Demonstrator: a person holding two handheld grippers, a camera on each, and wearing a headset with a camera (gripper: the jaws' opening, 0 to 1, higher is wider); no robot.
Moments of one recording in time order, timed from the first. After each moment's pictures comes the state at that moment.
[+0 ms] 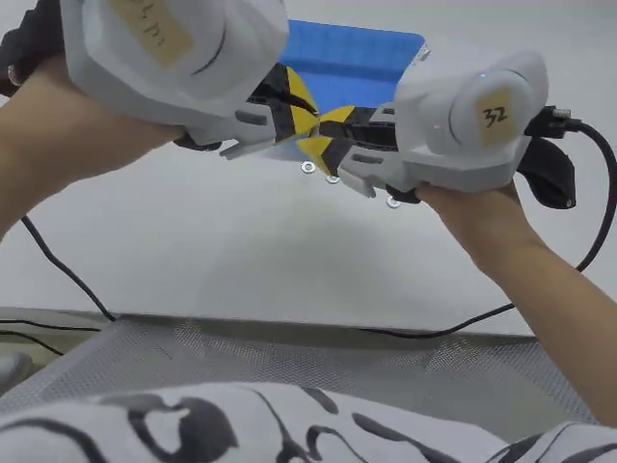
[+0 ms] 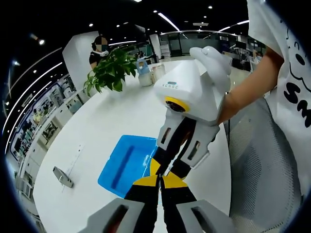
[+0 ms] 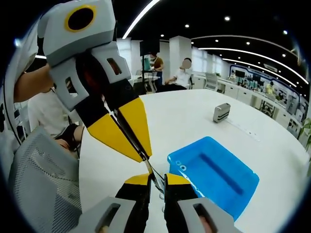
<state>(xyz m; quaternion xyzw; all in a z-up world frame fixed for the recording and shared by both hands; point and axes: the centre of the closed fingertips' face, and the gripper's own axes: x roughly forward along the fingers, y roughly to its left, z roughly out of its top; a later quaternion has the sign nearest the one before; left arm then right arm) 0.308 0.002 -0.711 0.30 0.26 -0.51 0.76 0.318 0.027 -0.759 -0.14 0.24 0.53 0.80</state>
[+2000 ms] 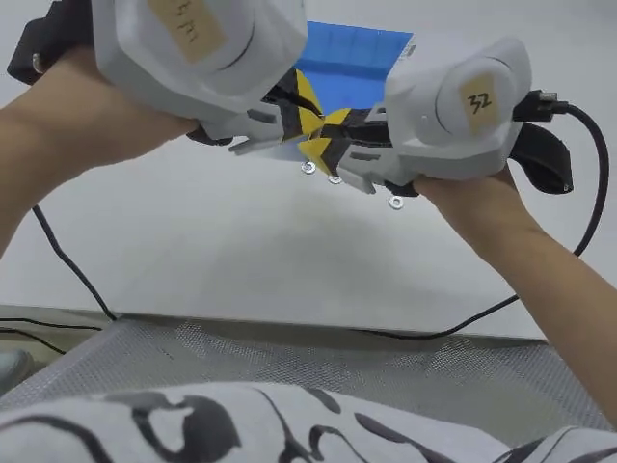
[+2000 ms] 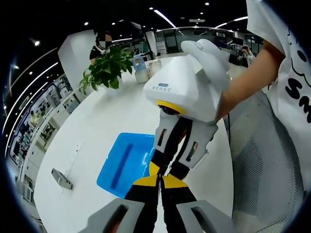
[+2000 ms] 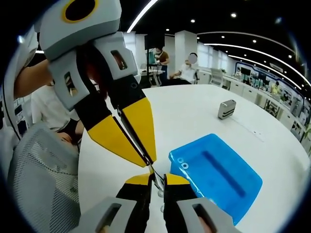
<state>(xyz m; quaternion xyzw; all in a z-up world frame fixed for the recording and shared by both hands) 0.313 0.001 -0.718 0.31 0.27 -0.52 0.75 0.321 0.028 -0.767 -0.16 0.26 0.55 0.78</state>
